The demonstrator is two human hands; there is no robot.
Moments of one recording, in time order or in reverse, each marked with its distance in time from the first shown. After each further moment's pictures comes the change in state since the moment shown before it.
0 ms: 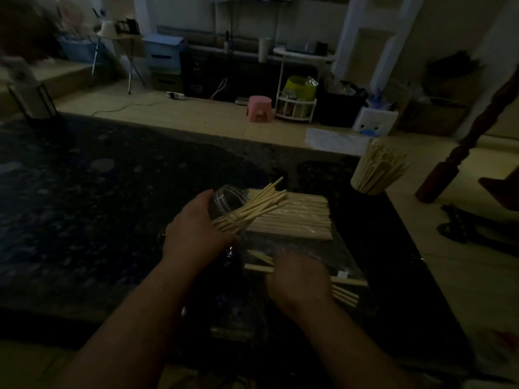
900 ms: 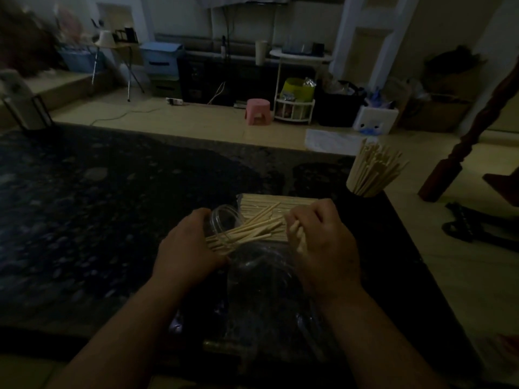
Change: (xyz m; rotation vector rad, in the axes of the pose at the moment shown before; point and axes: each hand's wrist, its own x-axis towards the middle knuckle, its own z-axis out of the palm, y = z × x) left_hand 0.003 -0.010 0.017 0.100 -0.063 0.049; right_hand 0.012 0.032 -0.046 0.380 0.739 -0.226
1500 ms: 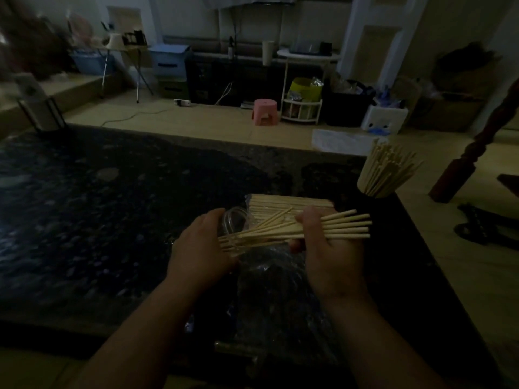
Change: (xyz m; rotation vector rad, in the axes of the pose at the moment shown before) left_hand 0.000 -0.001 0.004 0.028 0.036 0.059; right_hand 0.002 -0.030 0.008 0.717 0.132 0.538
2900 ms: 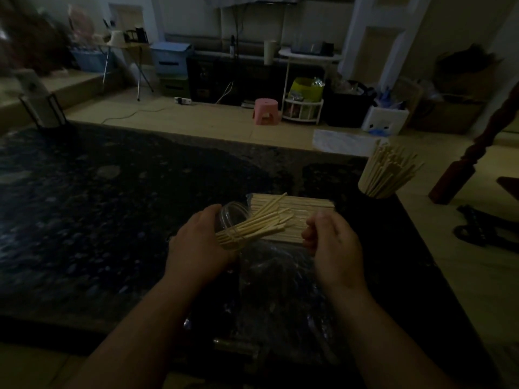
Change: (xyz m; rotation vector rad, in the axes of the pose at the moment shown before) left_hand -0.003 0.002 -0.009 -0.028 0.007 -0.060; right_hand 0.011 0.019 -0.008 -0.073 -0.025 0.235
